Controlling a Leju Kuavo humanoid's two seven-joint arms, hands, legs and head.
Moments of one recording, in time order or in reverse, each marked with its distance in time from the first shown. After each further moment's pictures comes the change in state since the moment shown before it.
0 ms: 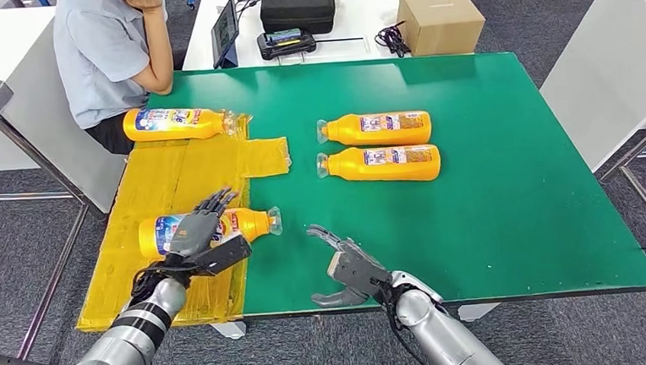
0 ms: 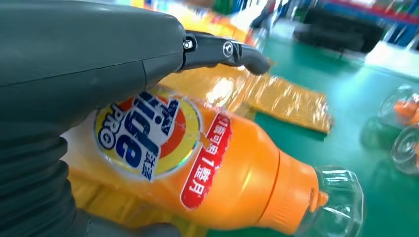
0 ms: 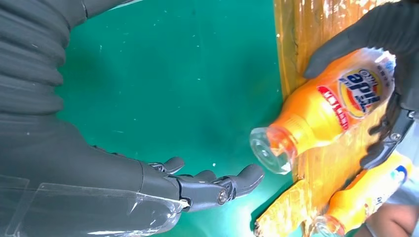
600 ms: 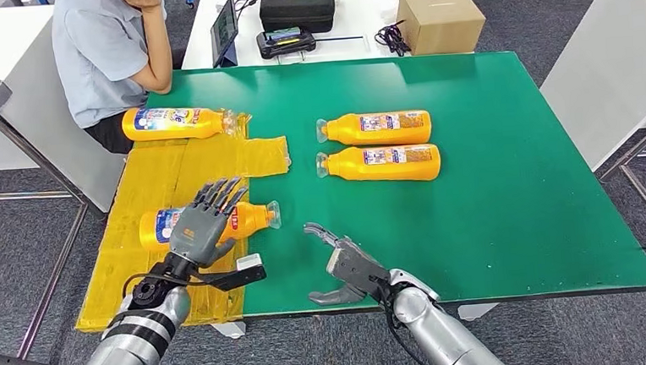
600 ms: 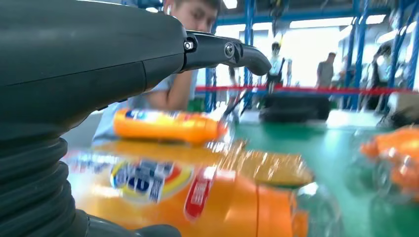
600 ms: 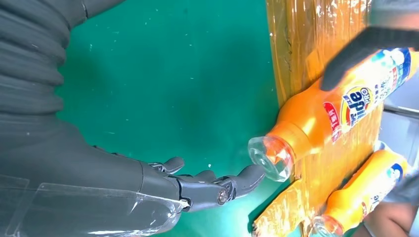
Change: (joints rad) left arm 0.062 -0.009 0.023 -0.147 -0.364 0.259 -0.018; right arm -0.020 0.011 0.004 0.038 -0.024 -0.004 -0.017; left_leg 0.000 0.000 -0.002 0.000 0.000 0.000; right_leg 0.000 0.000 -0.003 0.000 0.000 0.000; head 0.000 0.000
